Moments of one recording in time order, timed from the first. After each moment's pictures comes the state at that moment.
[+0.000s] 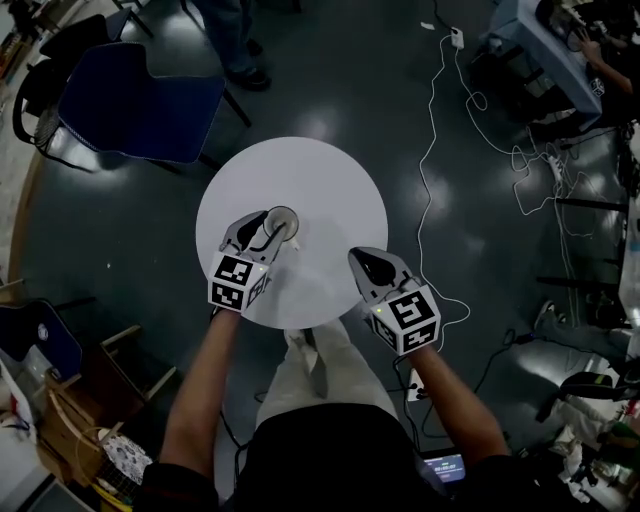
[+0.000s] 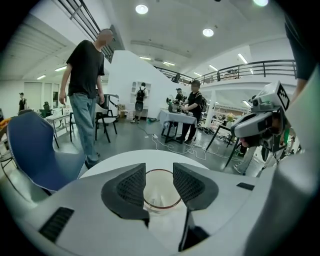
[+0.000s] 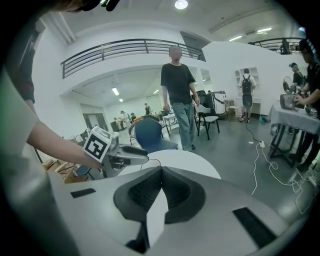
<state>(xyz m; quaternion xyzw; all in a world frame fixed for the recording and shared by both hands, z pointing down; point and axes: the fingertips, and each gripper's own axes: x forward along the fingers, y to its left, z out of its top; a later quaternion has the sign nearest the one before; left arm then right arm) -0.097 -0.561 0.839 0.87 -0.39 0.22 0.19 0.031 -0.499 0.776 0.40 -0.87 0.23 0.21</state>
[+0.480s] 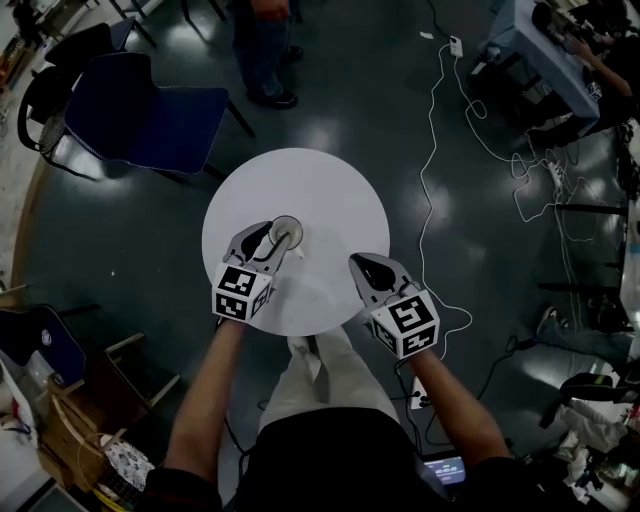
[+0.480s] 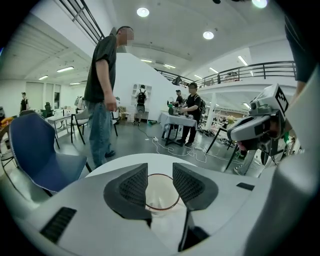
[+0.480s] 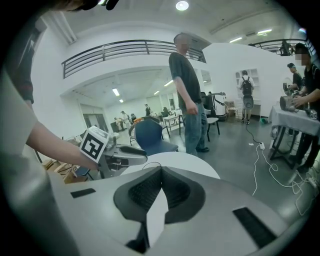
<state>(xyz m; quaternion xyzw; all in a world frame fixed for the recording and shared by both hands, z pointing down) -0.101 -0.560 0.814 0.87 -0.40 0.21 0.18 0.024 -0.503 0.760 0.40 -0.87 0.22 0.20</state>
